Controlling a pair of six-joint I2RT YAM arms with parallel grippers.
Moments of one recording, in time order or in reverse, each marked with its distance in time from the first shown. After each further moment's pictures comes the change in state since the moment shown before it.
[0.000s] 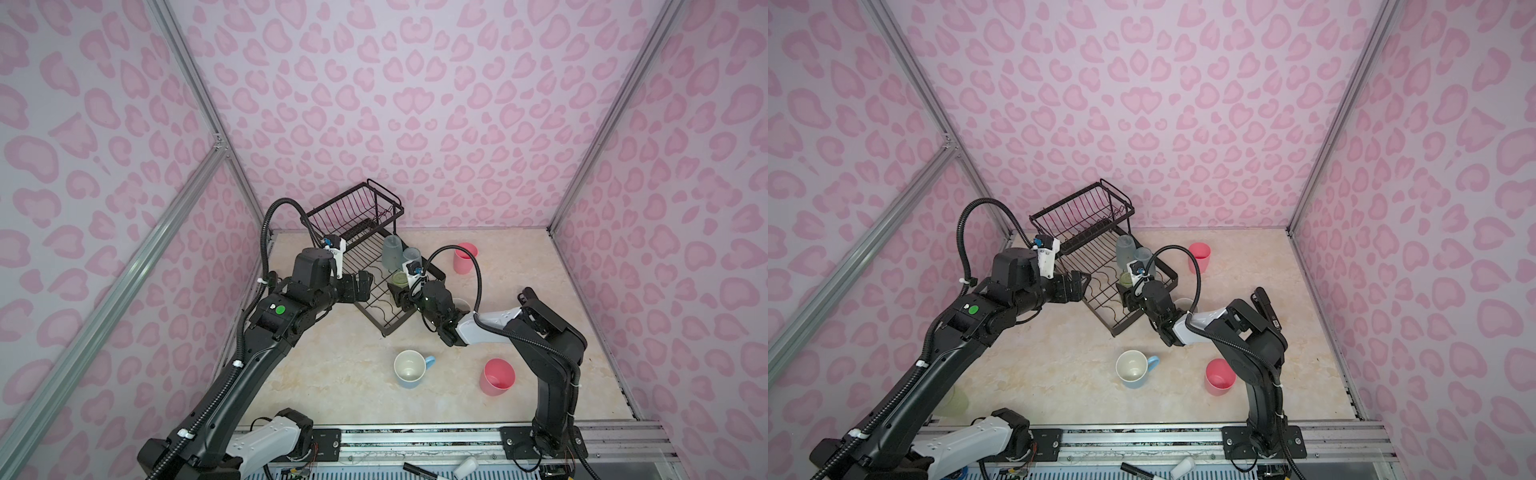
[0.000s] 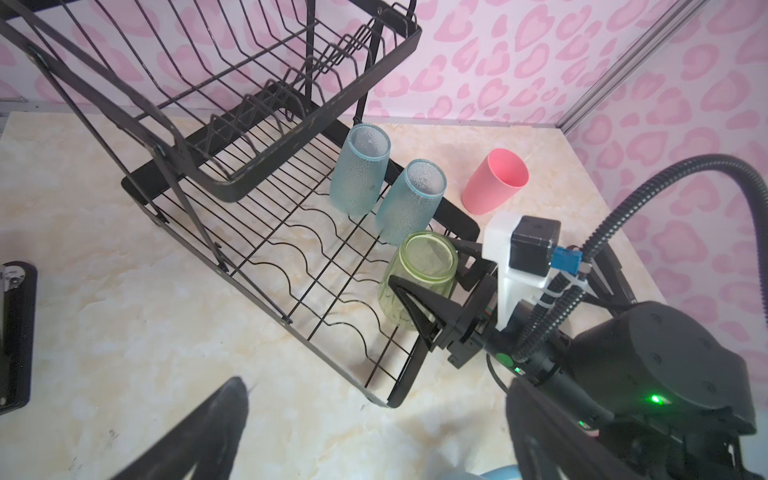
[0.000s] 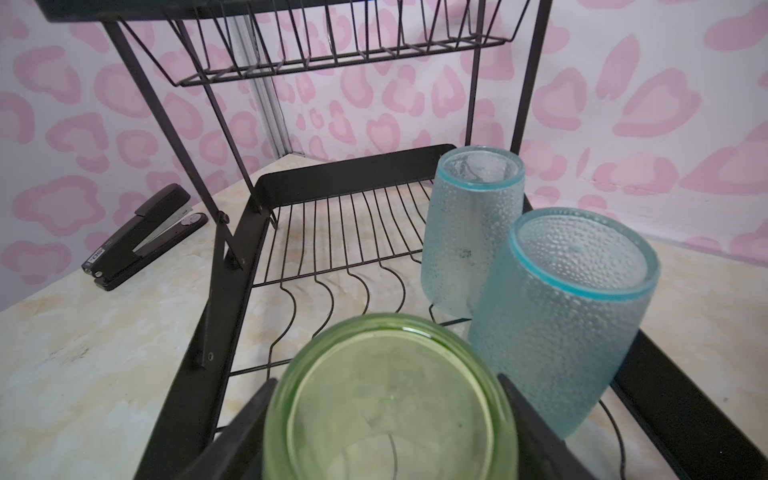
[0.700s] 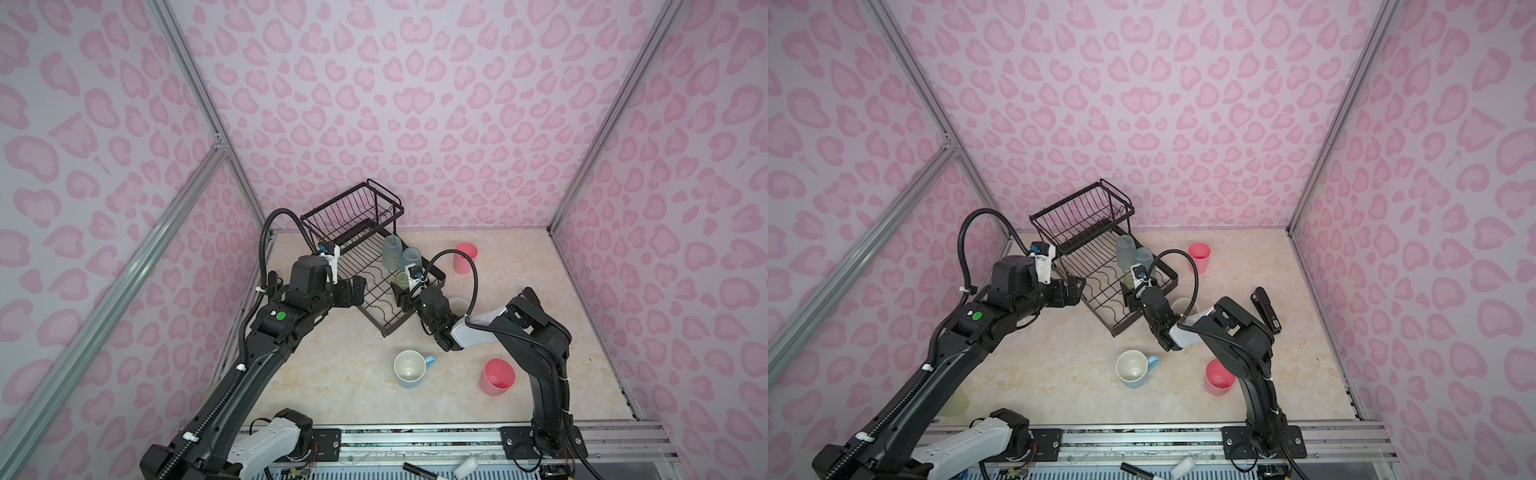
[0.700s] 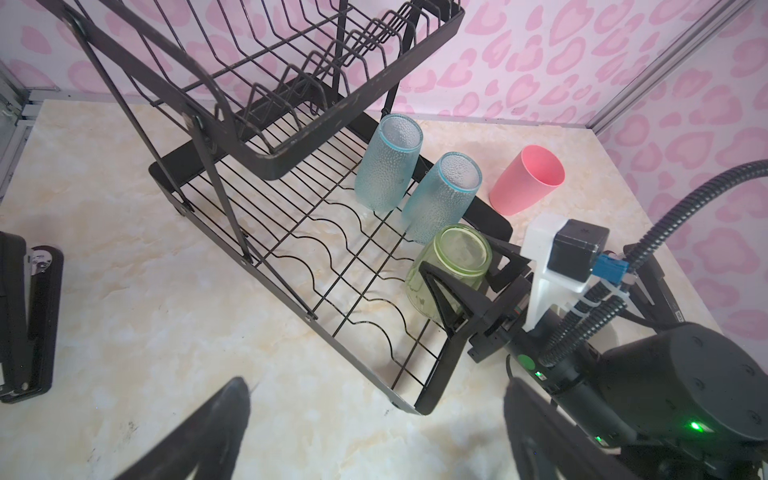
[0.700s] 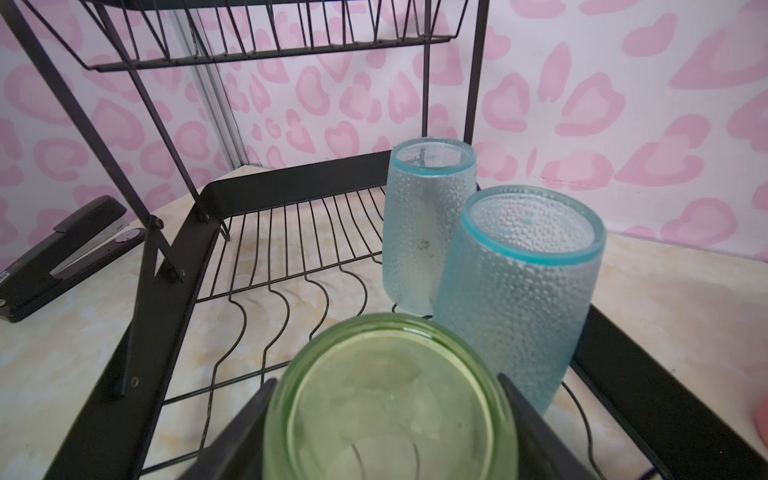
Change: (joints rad) left arm 0.045 -0.034 -0.106 0.078 0.000 0.018; right arm 0.013 0.084 -0.011 0.149 0.142 -0.010
